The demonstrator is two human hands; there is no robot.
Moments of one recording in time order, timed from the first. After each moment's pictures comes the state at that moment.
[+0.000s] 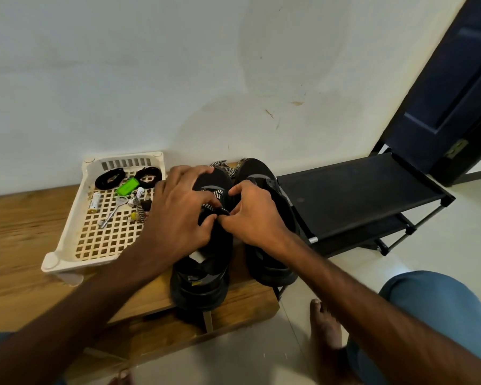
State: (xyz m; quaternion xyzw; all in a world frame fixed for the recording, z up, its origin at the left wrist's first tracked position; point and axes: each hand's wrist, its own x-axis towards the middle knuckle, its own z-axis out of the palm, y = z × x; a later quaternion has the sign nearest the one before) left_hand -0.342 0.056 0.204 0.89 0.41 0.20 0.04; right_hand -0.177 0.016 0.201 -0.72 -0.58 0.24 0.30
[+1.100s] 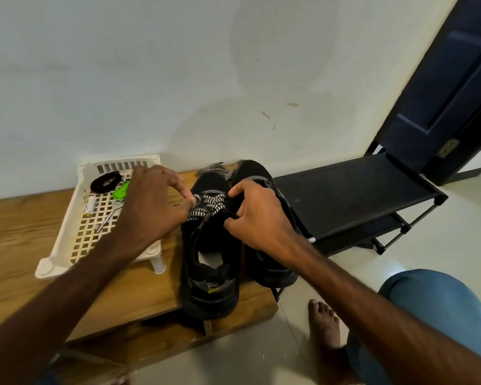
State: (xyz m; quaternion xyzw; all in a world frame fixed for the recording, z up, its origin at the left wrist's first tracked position) left_hand -0.361 0.087 0.213 0.82 0.48 0.30 0.11; right_hand -0.175 0.003 0.214 -0.73 -0.59 0.21 0.29
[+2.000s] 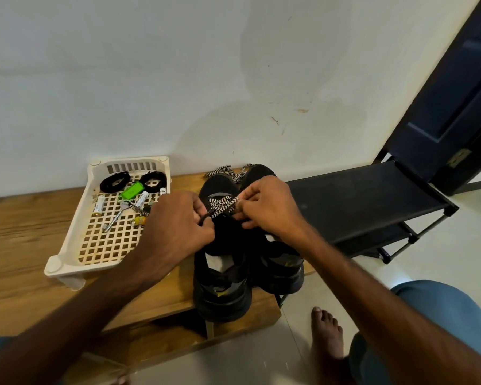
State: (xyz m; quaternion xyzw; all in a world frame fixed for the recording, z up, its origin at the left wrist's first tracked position) left_hand -0.343 0.056 0.204 0.78 0.55 0.26 0.16; right_hand -0.165 0.026 0.223 -0.71 -0.51 0.31 0.36
